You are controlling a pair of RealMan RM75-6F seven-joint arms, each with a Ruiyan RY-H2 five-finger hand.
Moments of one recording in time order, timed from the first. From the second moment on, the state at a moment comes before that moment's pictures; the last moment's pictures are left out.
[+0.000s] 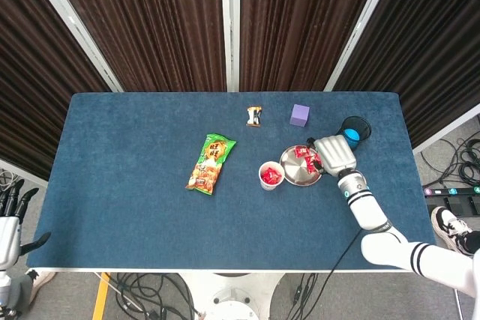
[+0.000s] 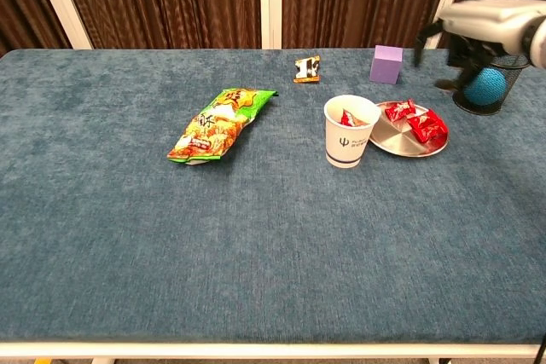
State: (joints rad) left arm 0.01 -1.23 -0.05 -1.46 1.48 1.57 0.01; right arm 0.82 -1.40 0.13 -1.40 -0.89 0.86 -0.42
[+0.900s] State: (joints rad) left arm 0.01 -1.24 -0.05 -1.44 1.47 1.56 0.00; right arm 0.86 -1.61 0.10 -1.07 -0.77 0.72 -0.50
